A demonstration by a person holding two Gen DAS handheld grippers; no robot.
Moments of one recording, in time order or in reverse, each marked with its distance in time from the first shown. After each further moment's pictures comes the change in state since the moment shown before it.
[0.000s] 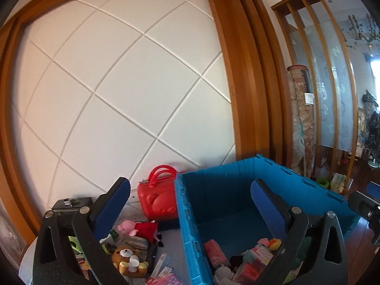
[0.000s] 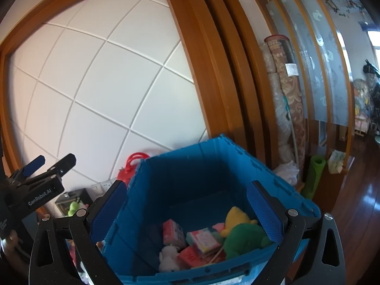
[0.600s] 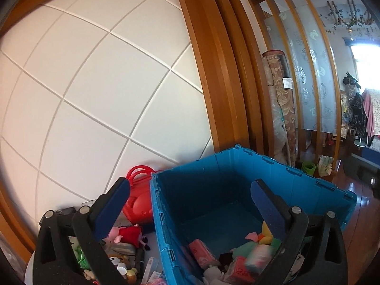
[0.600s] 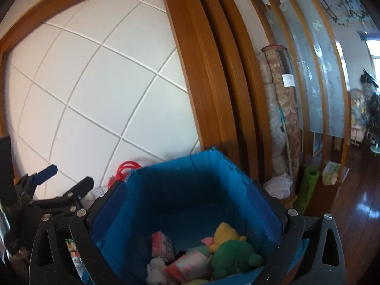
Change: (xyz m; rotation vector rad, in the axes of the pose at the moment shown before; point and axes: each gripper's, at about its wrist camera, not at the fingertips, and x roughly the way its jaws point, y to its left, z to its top) left arm 0.028 -0.044 0.007 0.105 0.041 -0.128; right arm 0.007 -0.010 0.024 -0.031 -0.042 -0.043
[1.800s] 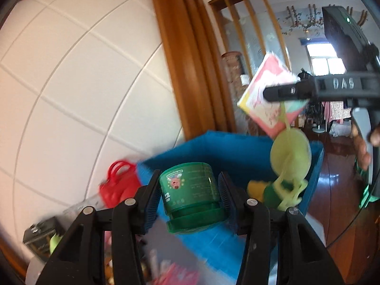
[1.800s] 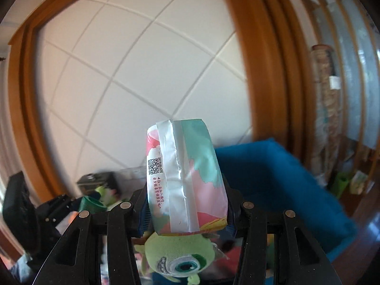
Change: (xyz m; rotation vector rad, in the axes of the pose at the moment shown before) left arm -0.040 0.094 -0.071 0.091 -0.054 -0.317; right arm 0.010 0.122 0.001 -0.116 0.099 0.177
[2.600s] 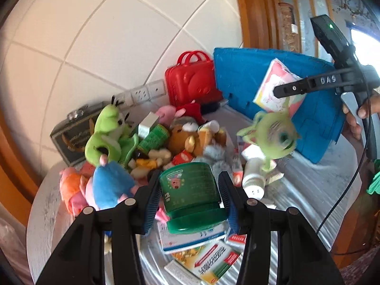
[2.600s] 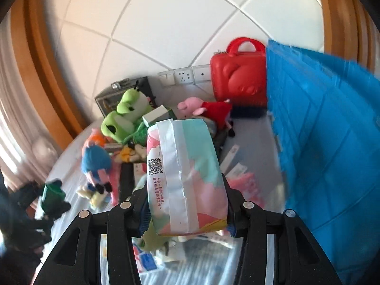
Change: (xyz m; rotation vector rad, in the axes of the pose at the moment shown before) left arm -0.119 0.195 -0.273 -0.163 0.369 0.157; right arm 0.189 0.203 -0.192 -0.064 0.458 0.199
